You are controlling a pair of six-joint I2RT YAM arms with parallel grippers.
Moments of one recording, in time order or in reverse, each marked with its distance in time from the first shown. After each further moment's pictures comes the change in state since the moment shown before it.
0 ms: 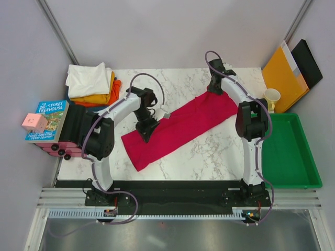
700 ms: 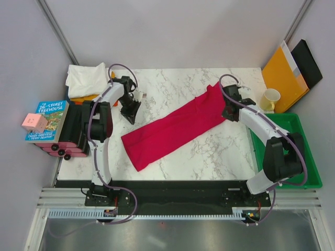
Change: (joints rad) left arm 0.279 0.258 0.267 0.162 -0.123 -0.142; right arm 0.024 -0.720 -0.792 0.108 0.083 0.096
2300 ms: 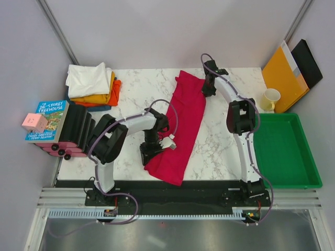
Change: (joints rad) left arm -0.507 -0.272 -0.553 -0.128 0.027 0.201; right arm -0.018 1.007 1.147 -0.273 -0.201 -0.053
